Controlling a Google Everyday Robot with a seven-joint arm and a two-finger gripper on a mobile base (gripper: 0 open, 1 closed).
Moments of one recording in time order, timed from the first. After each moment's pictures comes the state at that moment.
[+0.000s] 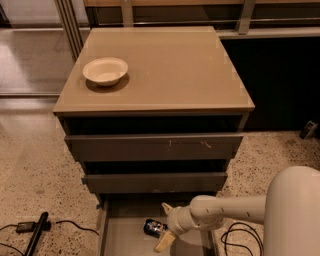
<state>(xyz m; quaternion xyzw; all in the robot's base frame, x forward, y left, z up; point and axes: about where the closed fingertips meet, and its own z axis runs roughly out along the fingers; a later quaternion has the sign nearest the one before) 0.467 0.005 0.306 -0.59 0.72 0.25 0.27</state>
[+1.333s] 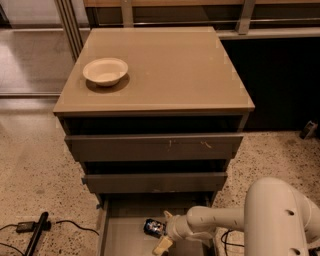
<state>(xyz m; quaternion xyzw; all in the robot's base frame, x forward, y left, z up) 0.481 0.003 0.202 -0.53 0.76 0.25 0.26</state>
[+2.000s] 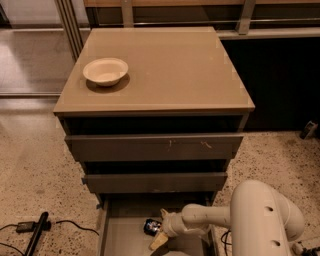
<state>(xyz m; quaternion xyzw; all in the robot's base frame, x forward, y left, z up) 0.509 0.020 0.165 -0.53 0.76 0.25 0.27</state>
